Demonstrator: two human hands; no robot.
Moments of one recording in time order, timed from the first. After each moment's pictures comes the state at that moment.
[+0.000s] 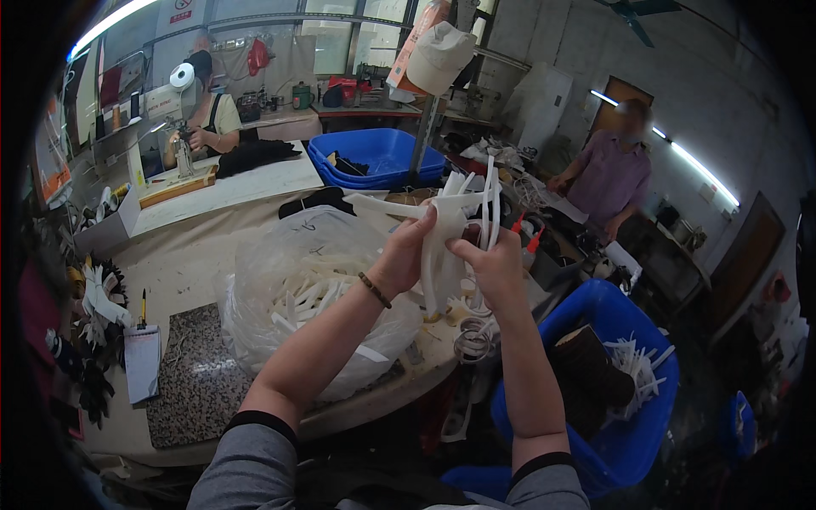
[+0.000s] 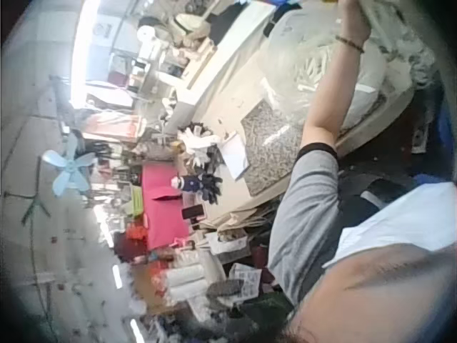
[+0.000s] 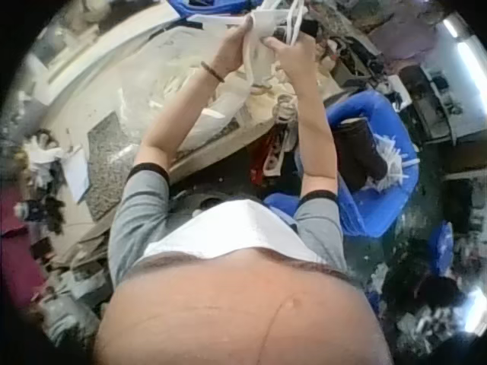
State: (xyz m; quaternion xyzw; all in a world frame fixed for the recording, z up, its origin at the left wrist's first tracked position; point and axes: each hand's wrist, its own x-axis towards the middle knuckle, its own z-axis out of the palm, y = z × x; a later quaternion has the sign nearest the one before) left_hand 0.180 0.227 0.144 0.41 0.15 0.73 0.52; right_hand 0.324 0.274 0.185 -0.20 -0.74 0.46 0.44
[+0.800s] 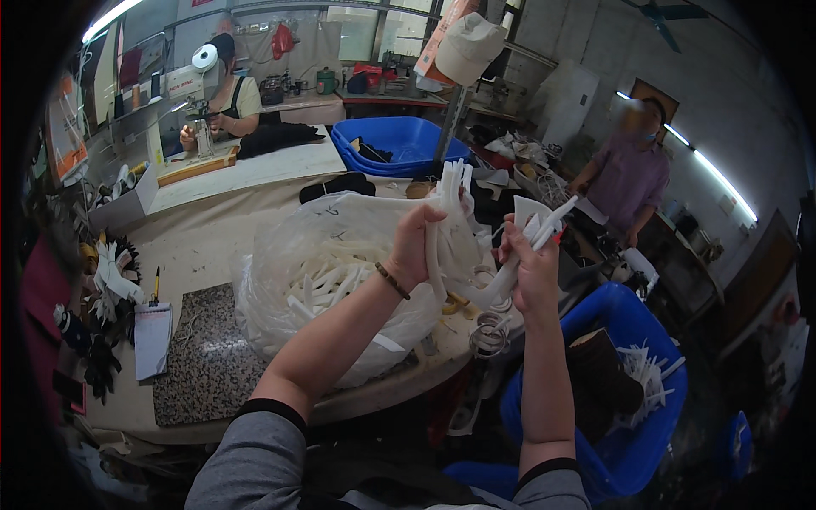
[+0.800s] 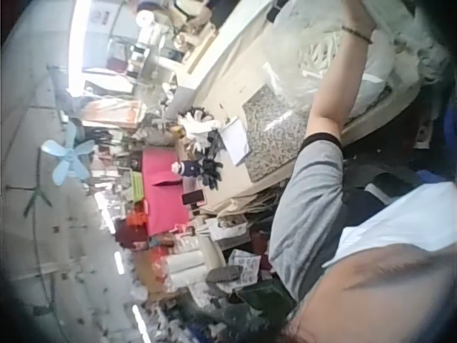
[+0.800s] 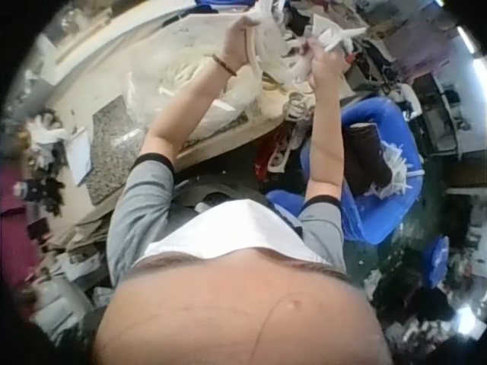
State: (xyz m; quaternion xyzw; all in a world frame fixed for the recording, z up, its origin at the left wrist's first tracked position) left_hand 0.164 0.217 0.135 0.35 0.11 0.77 0.52; right_hand 0.330 0.293 0.162 -0.08 -0.60 0.62 0.50
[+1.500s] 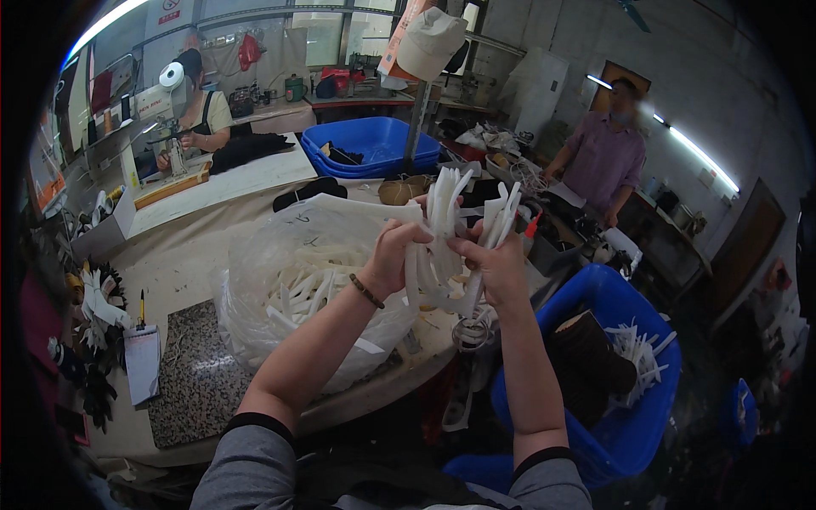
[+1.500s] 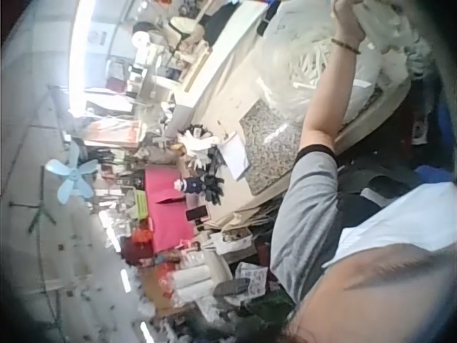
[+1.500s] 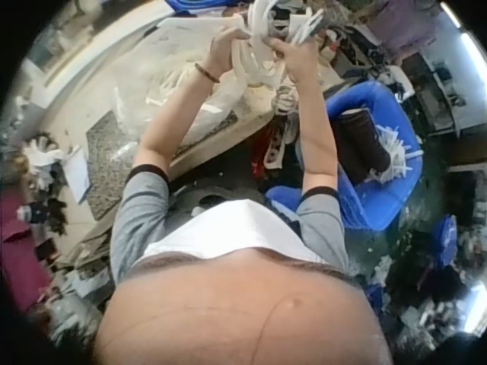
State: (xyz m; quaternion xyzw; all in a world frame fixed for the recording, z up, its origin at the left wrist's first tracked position) left_hand 0.179 0.213 0.135 0.46 0.18 0.73 0.48; right_hand 0.334 0.289 0.156 -0.18 -0.67 0.56 0.46
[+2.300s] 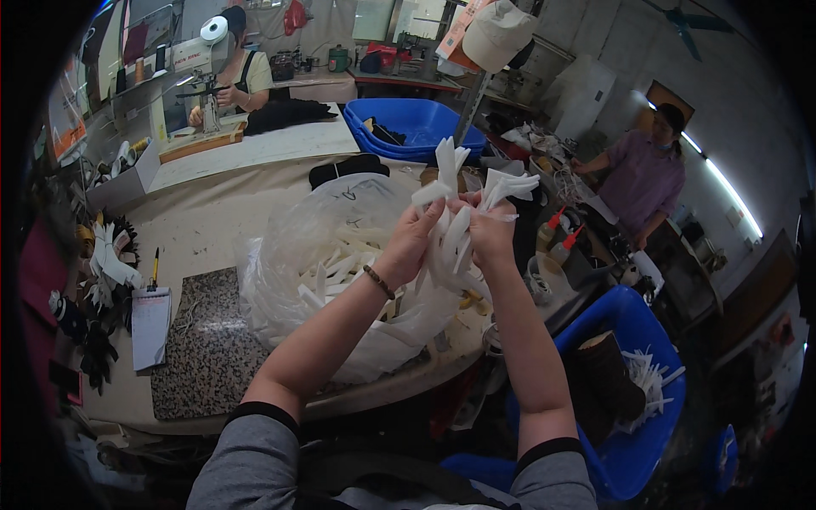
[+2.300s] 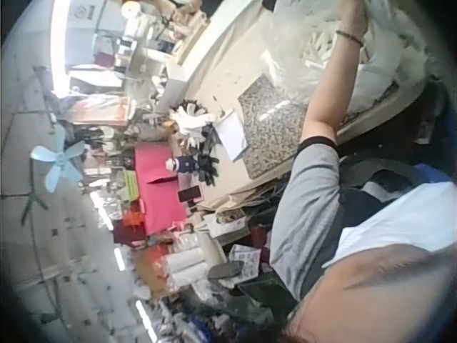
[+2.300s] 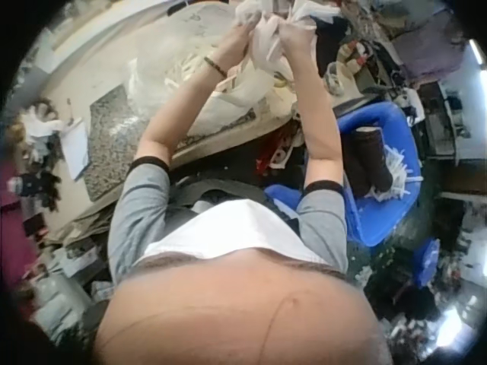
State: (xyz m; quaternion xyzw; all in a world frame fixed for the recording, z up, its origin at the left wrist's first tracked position) left_hand 0.122 0.215 0.087 0.31 0.28 0.81 0.41; right_hand 0.212 0.304 0.136 -0.18 -0.67 0.58 0.43
